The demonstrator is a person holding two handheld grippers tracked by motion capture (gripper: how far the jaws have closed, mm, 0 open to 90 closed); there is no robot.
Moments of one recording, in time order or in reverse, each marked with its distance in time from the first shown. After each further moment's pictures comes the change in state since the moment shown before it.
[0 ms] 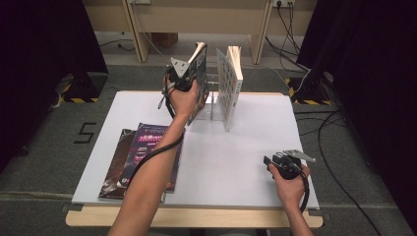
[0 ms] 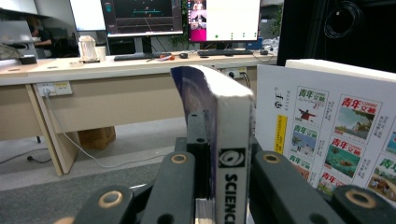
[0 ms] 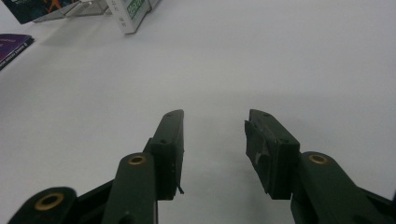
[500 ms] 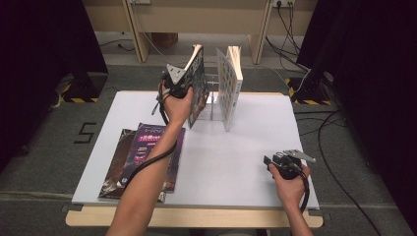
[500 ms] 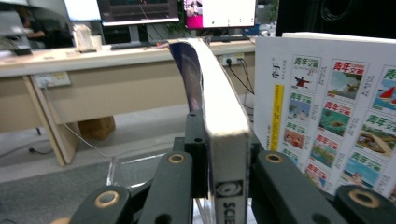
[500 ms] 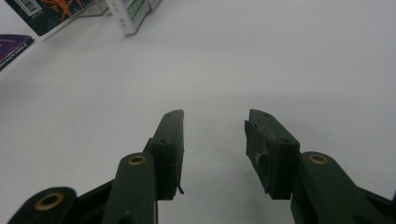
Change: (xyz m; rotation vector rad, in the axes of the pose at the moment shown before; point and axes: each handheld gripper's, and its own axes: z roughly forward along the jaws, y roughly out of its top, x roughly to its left) left arm 0.009 -0.007 -0.020 0.069 -0.034 0.006; right arm 0.001 0.001 -0.001 -0.001 -0.006 -0.005
